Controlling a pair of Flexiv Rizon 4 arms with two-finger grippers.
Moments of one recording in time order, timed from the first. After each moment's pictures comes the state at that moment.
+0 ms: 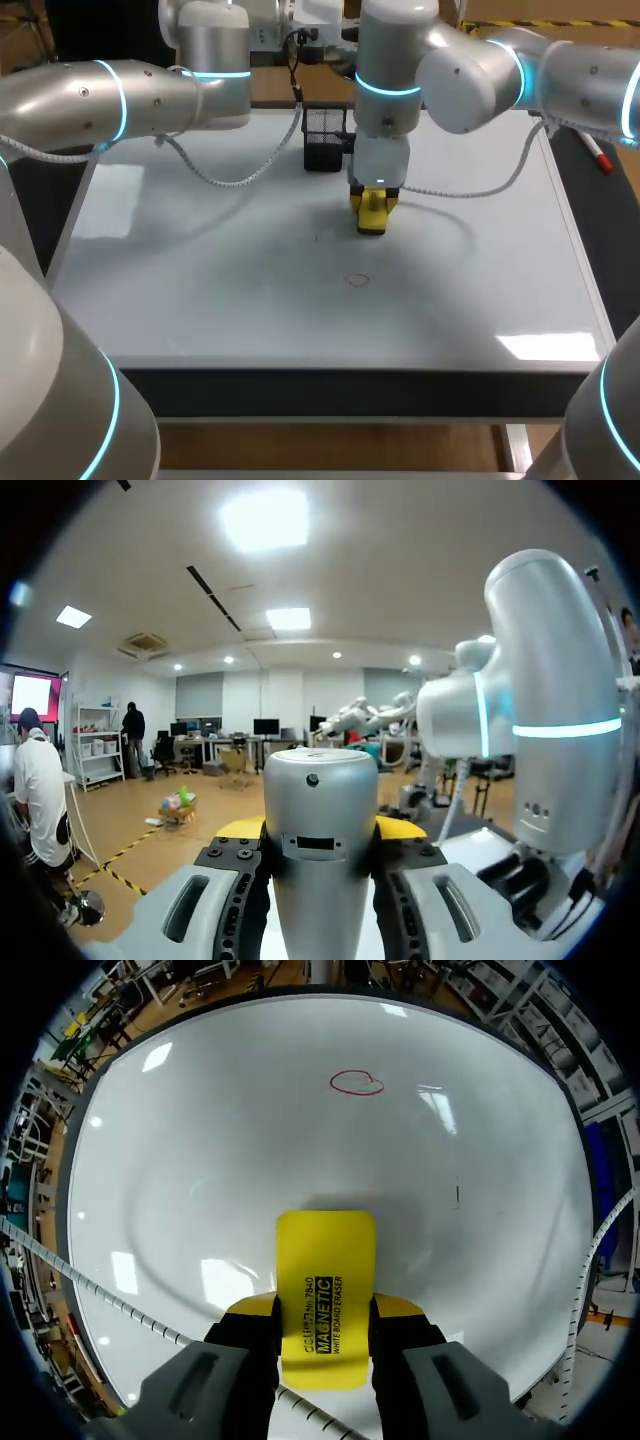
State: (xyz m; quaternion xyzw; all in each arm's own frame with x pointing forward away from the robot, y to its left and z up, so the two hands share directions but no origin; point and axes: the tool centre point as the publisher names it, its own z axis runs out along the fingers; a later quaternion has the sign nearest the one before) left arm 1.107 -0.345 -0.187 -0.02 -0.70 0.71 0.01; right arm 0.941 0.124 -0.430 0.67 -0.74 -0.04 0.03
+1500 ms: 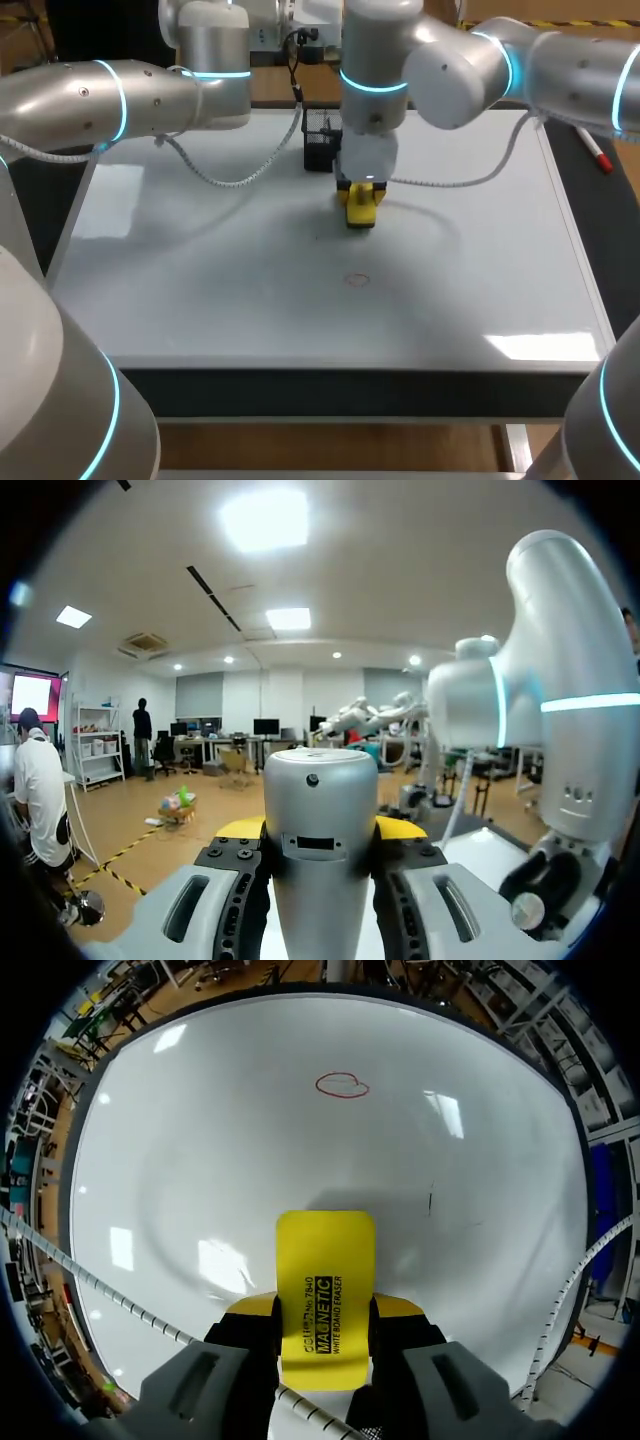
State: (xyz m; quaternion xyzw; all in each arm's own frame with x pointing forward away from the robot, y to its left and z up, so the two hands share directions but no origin) left arm 1.107 -0.345 -0.187 -0.02 -0.70 0.71 0.01; right arm 0.946 0.152 -0.418 0.70 -0.71 -0.03 0.01
